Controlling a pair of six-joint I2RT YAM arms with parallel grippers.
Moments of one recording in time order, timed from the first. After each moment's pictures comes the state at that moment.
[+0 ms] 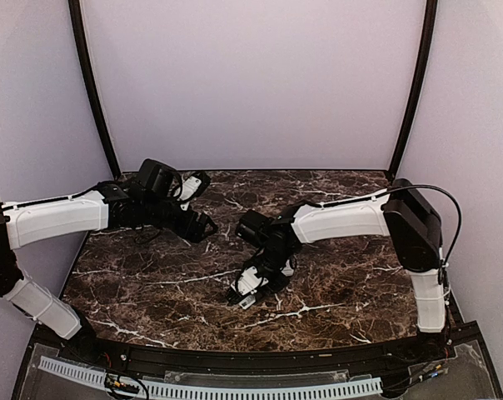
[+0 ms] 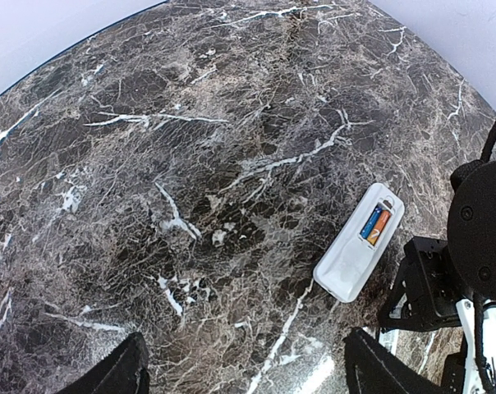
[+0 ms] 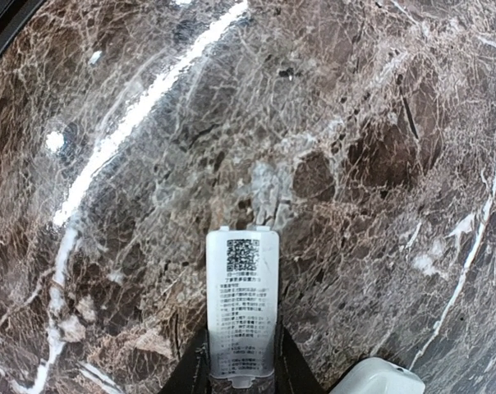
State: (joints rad) left arm -0.66 1.43 1.03 -0.34 0.14 -0.06; right arm 1.03 2.12 1.54 -0.79 -0.29 -1.29
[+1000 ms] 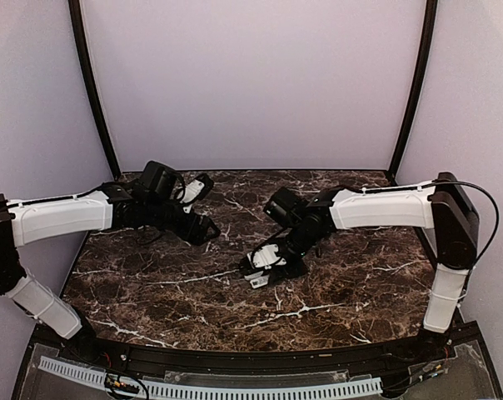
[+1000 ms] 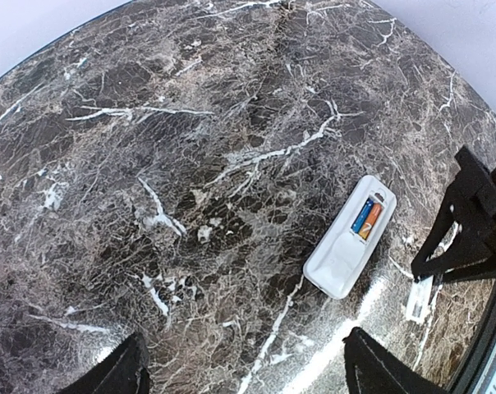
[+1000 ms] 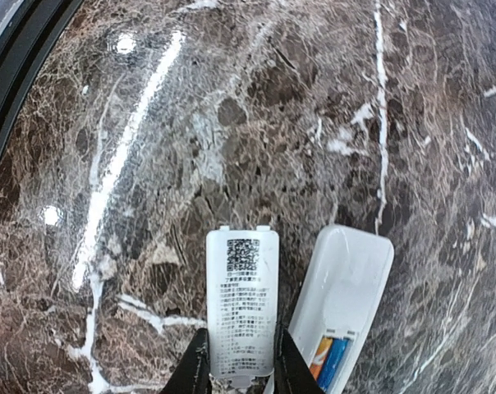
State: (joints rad) left arm -0.66 1.46 1.03 -0.33 0.18 -0.06; right arm 0.94 1.88 1.36 -0.71 -0.34 -1.04
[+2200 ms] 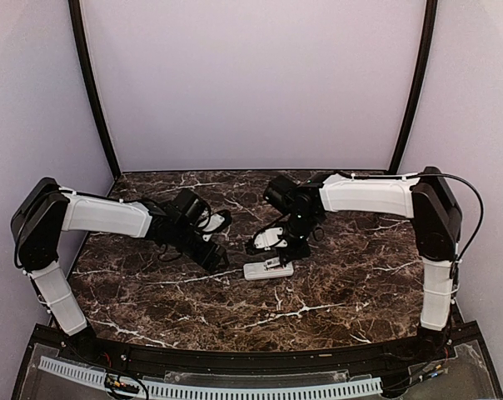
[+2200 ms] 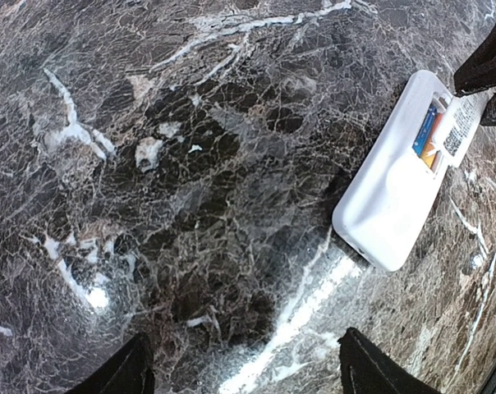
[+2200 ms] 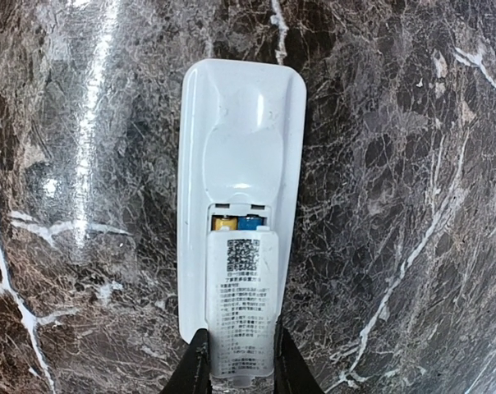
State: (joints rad) left arm -0.70 1.74 1.03 -0.32 0.20 -0.05; right arm 0.85 2.00 1.56 -0.91 -0.10 -0.94
